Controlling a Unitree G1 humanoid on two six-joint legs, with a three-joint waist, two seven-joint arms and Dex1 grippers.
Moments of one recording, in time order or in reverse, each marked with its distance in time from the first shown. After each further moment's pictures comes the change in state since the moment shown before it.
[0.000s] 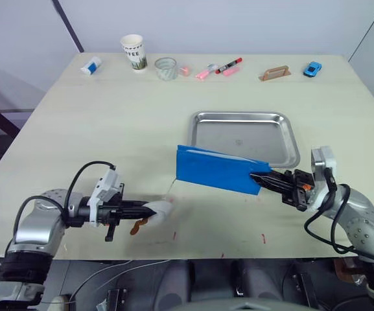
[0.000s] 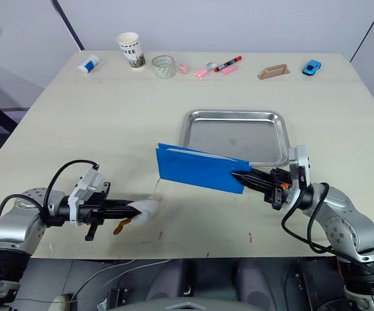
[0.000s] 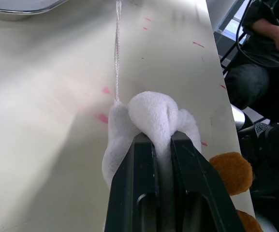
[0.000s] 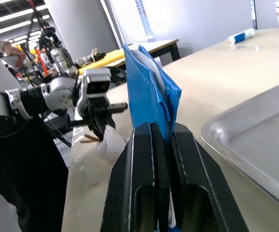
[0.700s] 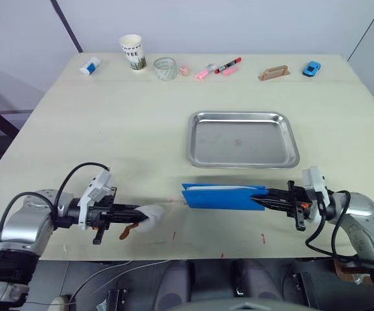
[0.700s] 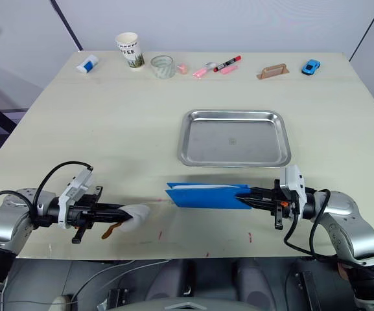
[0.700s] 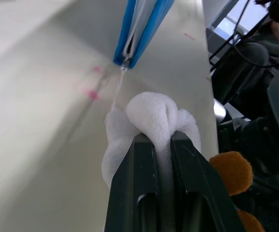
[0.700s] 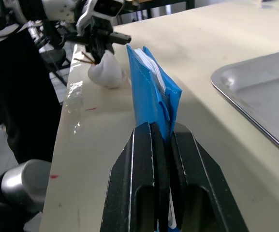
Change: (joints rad) left arm 0.022 0.112 -0.015 -0.023 -0.081 0.130 -0.023; right arm 0.057 -0.088 0.085 0.097 -0.290 -0.278 0.212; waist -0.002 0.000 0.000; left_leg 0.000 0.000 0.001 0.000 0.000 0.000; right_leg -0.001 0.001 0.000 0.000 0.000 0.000
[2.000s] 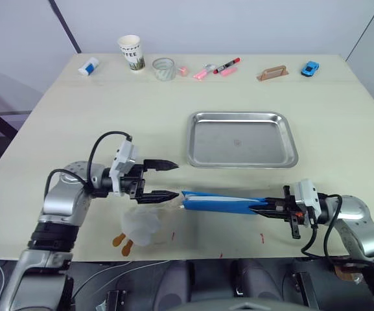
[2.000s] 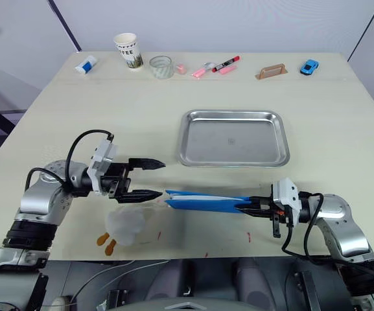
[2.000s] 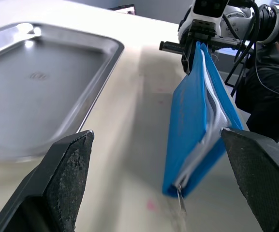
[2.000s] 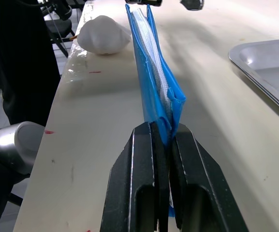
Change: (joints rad) left arm -0.277 -0.242 -0.056 0.031 0.059 -0.149 0.088; right arm -0.012 0.006 0.082 0.134 -0.119 -0.204 0.052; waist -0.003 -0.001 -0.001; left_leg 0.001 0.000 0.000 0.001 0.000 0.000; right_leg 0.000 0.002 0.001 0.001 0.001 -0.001
